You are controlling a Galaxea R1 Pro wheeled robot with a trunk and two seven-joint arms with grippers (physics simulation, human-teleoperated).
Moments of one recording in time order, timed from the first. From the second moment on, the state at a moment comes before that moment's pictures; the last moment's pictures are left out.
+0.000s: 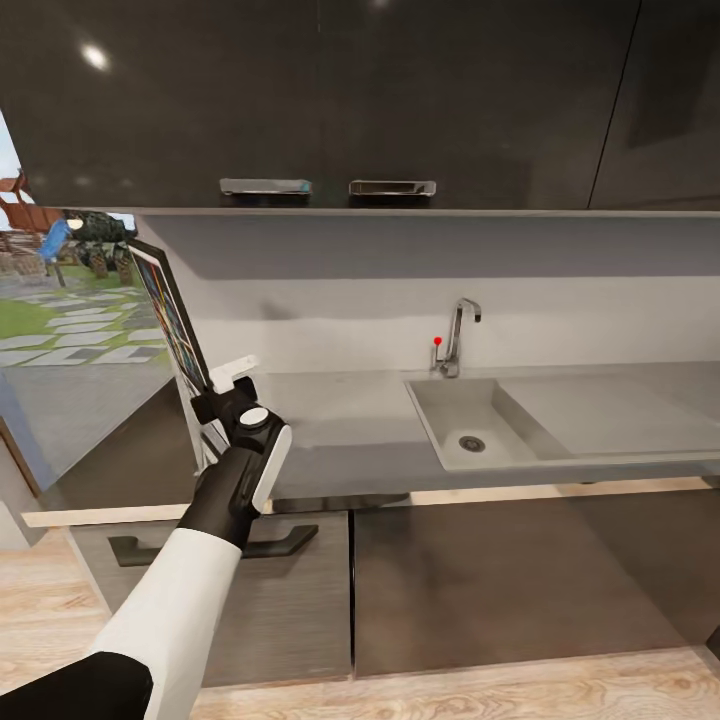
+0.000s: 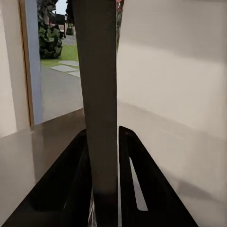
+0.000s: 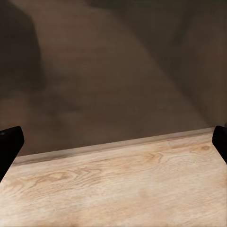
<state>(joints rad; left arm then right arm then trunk) -0.87 -0.17 -0.13 -1.08 0.06 0.27 0.94 0.32 -0.07 -0.08 -1.01 0.01 -0.54 -0.20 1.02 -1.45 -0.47</state>
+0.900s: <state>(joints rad) -0.87 -0.17 -0.13 -1.06 0.06 0.27 0.94 0.32 -0.07 -0.08 -1.01 0.01 -0.54 -0.20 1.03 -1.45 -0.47</state>
